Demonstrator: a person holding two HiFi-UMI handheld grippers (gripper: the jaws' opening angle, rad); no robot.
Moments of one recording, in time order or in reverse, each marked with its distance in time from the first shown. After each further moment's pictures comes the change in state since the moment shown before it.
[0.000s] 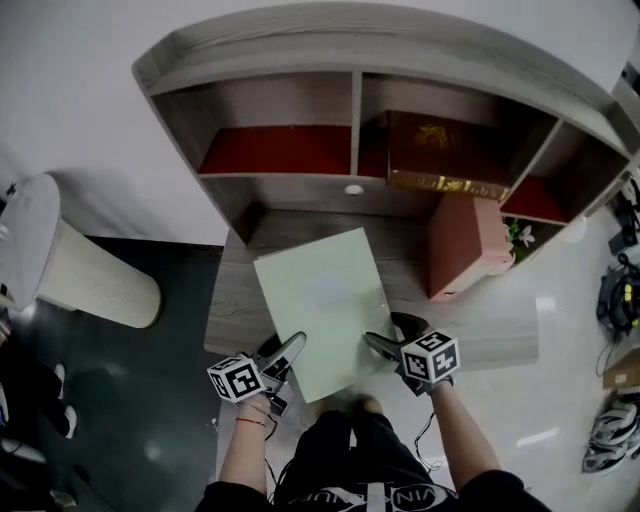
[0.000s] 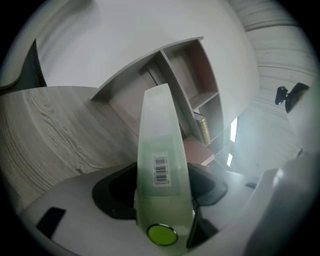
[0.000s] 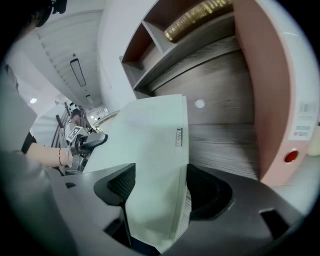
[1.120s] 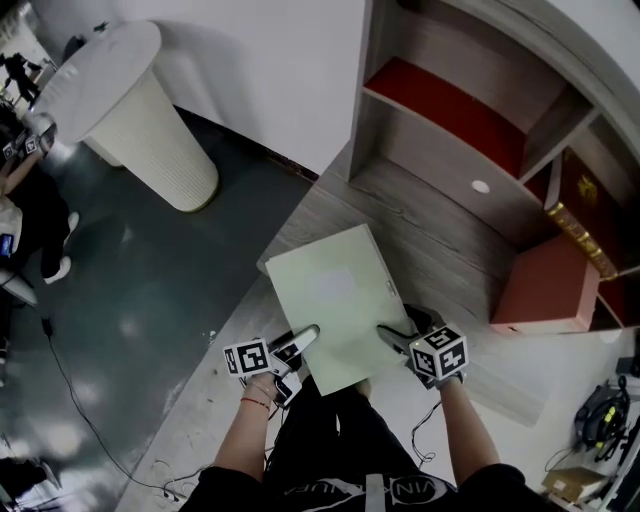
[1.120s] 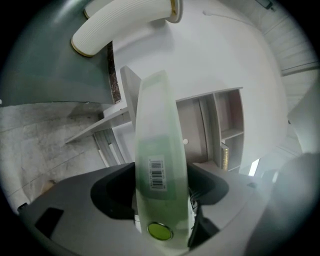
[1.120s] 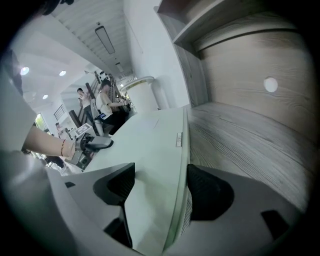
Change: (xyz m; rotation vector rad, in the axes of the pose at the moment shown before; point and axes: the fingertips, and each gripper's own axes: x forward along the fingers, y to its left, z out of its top) left arm -0.122 0.100 -0.097 -0.461 -0.227 0.185; right arm 0.100 0.084 -0.044 -0.319 0.317 0.264
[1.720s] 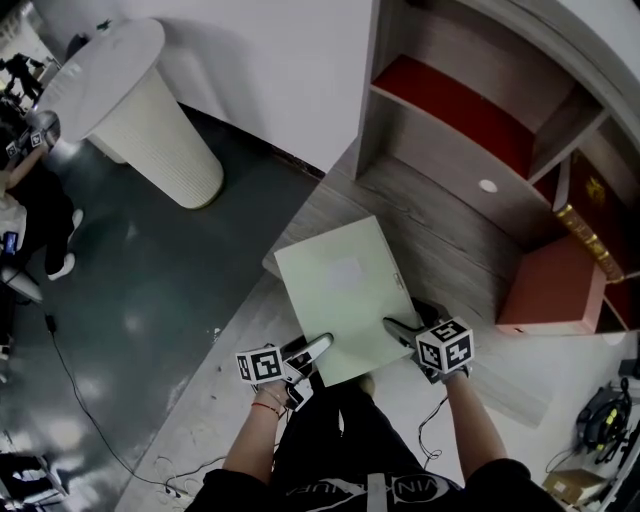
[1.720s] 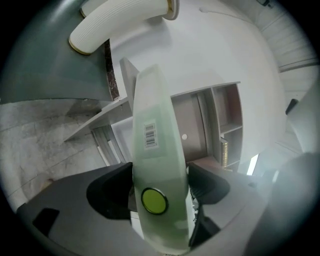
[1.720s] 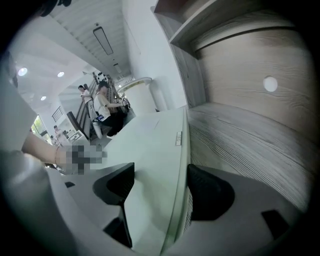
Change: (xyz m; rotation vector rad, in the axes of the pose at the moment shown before) left arm 0.006 -0.001 -0.025 0.021 0.019 -0.014; right arm 0.006 -0.012 0.009 0.018 -0.012 -0.010
